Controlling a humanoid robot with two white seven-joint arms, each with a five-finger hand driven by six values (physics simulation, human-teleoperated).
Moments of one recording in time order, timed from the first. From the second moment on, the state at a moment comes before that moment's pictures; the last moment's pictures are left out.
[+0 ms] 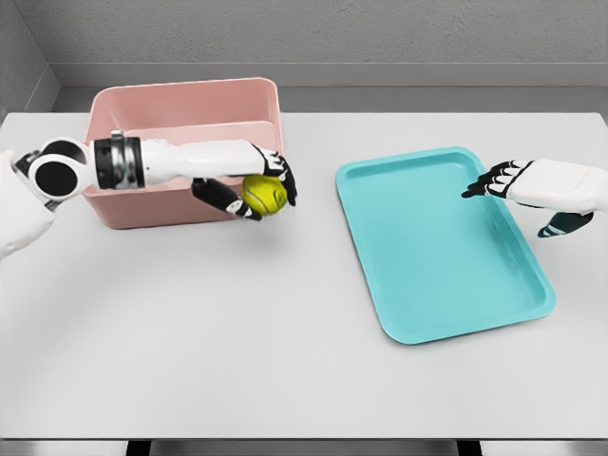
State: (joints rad) left arm -0.97 0.64 -1.06 -1.28 0.13 -0.61 -0.52; right arm -0.56 -1.01 0.55 -1.46 0.35 -0.61 0.56
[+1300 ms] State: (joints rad) left arm -0.99 0.65 -1.01 -1.06 0.13 -0.61 -0.44; right arm -0.56 -1.00 0.55 -1.46 0.36 -0.61 0.57
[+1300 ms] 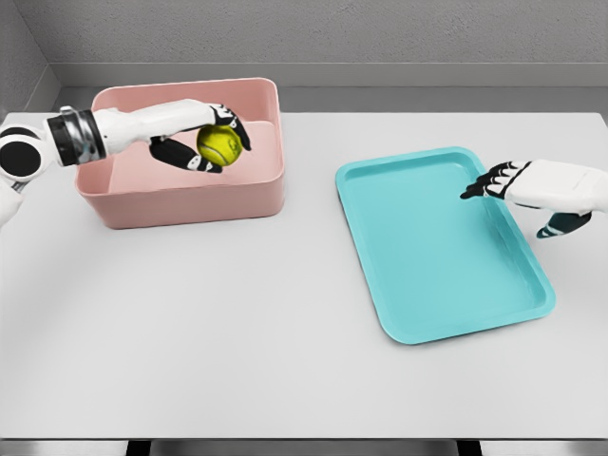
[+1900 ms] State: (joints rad) left arm -1.00 0.59 -0.98 -0.89 0.04 -0.61 -0.40; right arm -0.56 -1.00 0.55 -1.46 0.36 -0.61 0.57
